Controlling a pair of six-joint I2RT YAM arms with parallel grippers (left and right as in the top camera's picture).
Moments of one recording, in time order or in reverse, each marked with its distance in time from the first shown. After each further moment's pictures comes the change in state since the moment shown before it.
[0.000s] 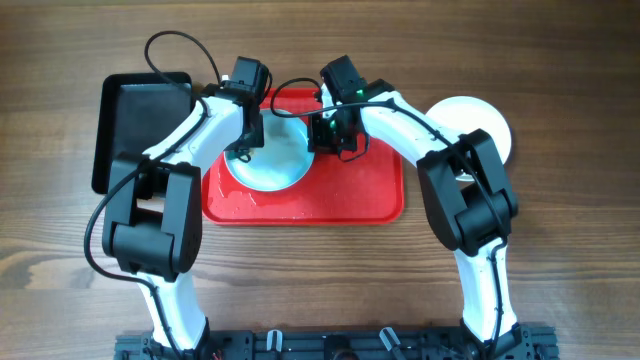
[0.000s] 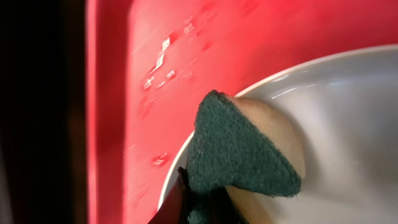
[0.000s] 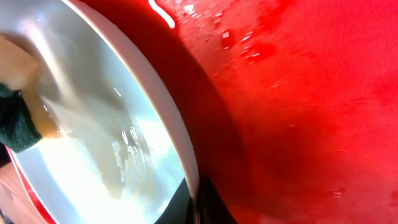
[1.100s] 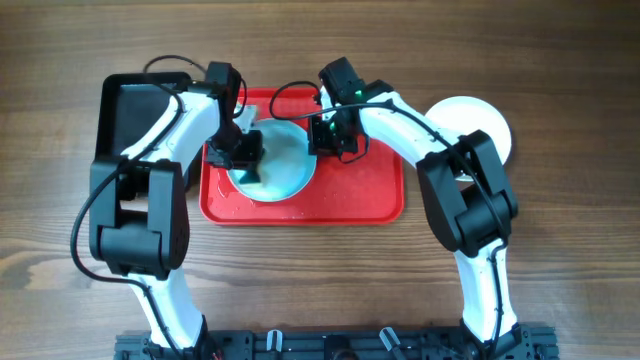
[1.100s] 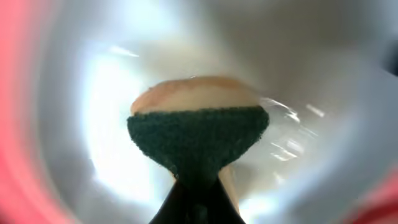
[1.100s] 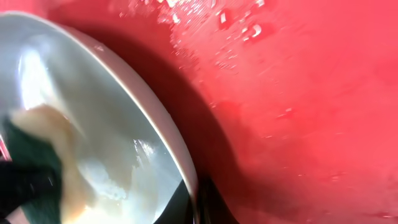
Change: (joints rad) left arm 0.092 -0.010 0.009 -0.217 0.565 0.299; right arm 0.002 -0.004 0.000 -0.022 0.008 -0.013
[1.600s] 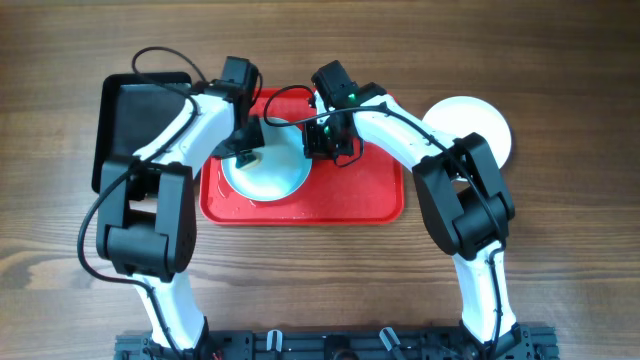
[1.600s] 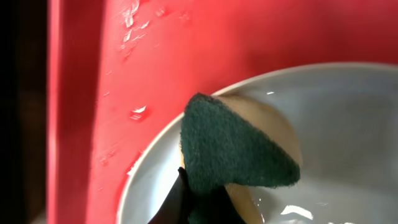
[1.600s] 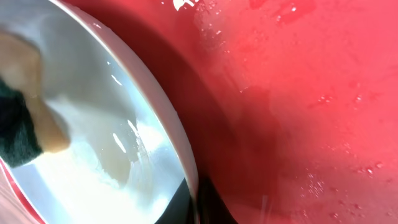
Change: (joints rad) left arm -0.045 0.000 0.000 0.127 -0.365 -0.432; right arm 0.033 -0.005 0.000 -0.008 0.028 -0.001
